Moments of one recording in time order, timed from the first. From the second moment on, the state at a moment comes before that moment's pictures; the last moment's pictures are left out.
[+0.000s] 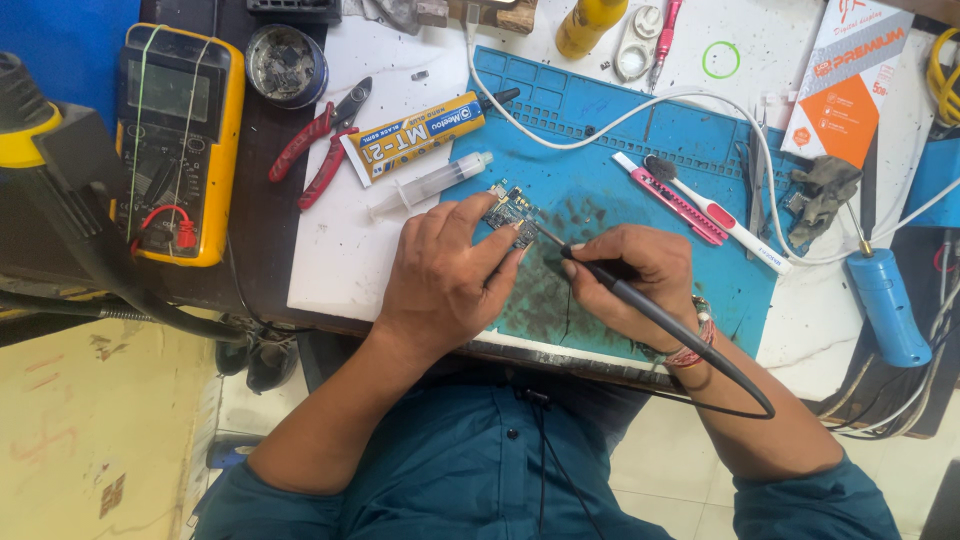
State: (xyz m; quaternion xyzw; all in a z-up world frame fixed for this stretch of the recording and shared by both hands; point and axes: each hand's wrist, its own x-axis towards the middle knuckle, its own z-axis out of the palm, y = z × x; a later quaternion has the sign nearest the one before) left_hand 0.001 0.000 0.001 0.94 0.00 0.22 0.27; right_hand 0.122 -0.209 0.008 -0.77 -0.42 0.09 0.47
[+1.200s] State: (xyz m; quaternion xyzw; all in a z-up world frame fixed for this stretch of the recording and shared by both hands) left_hand 0.001 0.001 0.002 0.94 0.00 0.22 0.27; right_hand 0.122 -0.206 0.005 -0.77 -0.43 0.06 0.47
